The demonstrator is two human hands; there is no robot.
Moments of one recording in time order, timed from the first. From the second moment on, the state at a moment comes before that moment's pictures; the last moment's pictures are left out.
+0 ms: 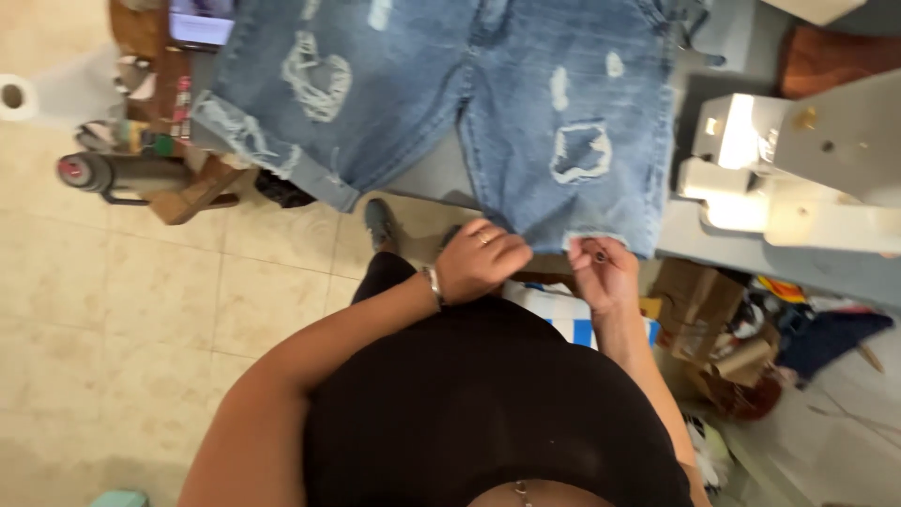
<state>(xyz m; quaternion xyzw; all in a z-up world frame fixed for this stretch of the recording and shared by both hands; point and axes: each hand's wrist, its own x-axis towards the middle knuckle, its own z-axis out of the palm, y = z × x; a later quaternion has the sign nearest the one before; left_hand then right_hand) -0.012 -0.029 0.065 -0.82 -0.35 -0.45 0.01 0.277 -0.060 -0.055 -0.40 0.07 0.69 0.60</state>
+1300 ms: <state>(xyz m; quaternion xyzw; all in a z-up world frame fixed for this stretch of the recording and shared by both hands) 0.049 -0.014 0.055 -0.87 -0.34 -0.34 -0.09 0.255 -0.110 0.134 -0.62 -0.47 0.42 0.46</state>
